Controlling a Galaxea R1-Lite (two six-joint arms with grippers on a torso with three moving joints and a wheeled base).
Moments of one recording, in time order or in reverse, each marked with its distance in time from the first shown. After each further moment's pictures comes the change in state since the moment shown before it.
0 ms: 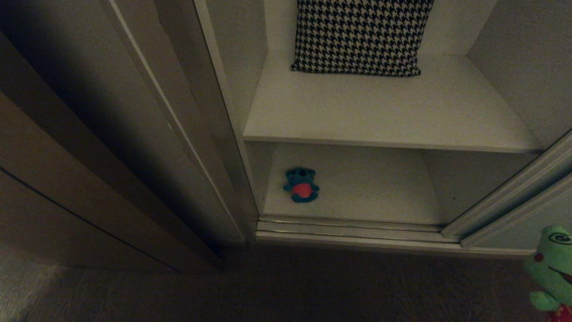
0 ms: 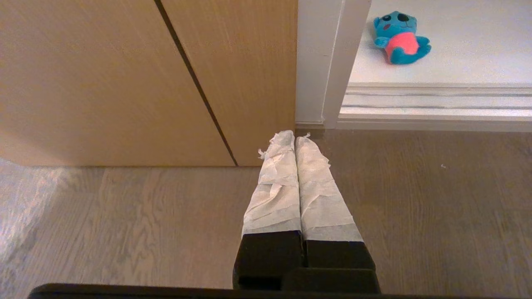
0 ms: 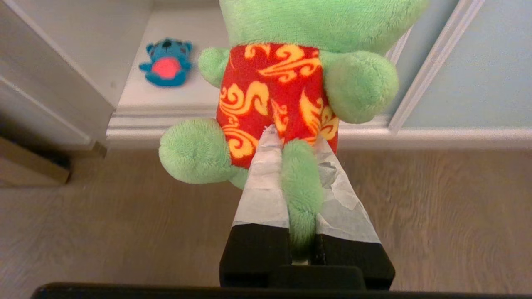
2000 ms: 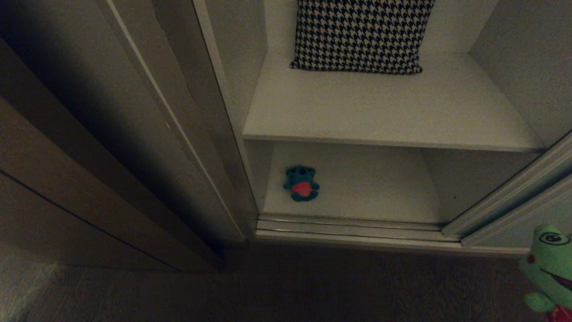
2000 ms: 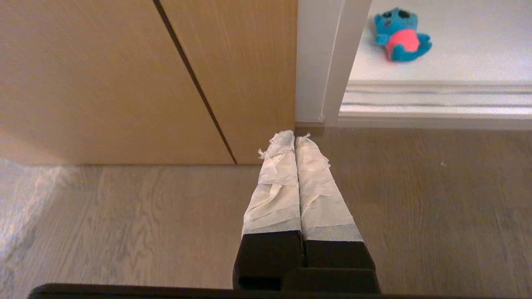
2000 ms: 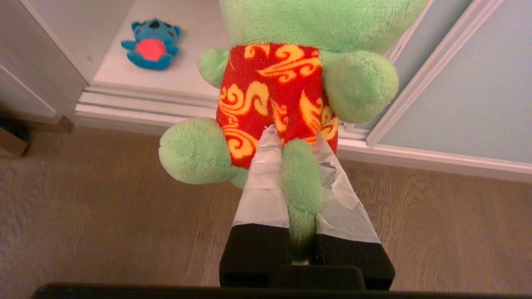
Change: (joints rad) left arm 0.000 0.000 0.000 -0.003 0.000 -0.002; right arm 0.000 0.000 0.012 -0.013 0.002 -0.160
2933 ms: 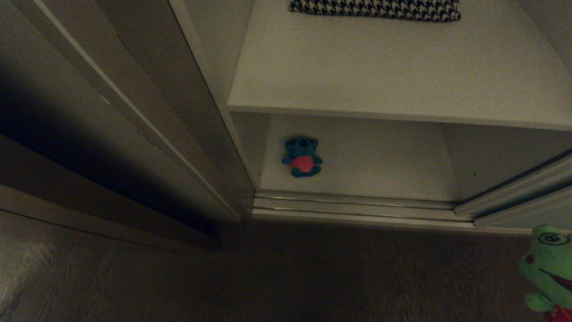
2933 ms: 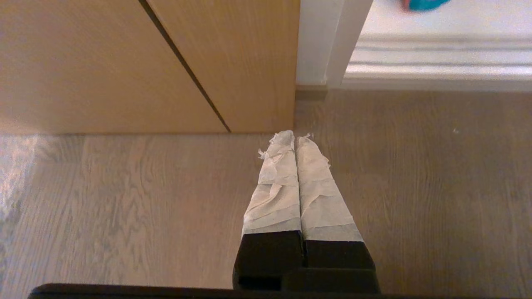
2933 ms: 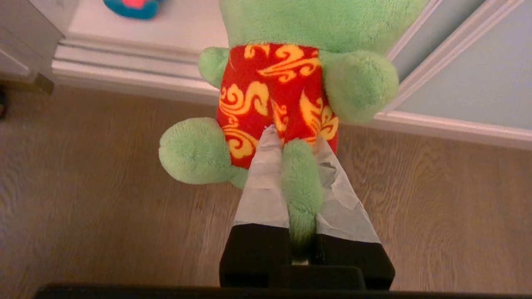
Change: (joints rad) left arm 0.000 0.000 0.000 -0.001 0.000 -0.001; right arm 0.000 0.000 -0.001 0.002 -0.001 -0.004
